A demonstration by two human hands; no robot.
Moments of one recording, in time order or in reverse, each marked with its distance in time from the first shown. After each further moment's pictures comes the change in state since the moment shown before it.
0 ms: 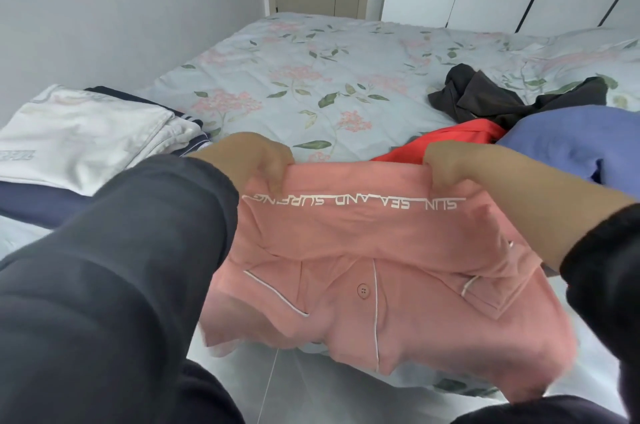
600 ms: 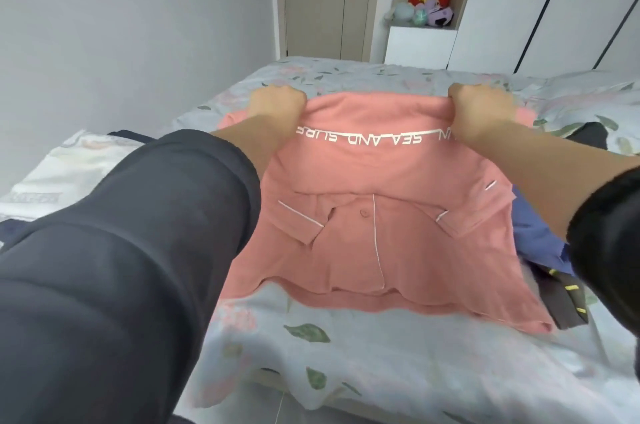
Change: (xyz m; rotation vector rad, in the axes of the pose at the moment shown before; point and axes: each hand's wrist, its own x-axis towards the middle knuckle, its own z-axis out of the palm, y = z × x) left_hand -0.027 0.007 -0.094 0.319 0.883 -0.237; right_hand 0.002 0.030 -0.089 0.069 0.848 0.242
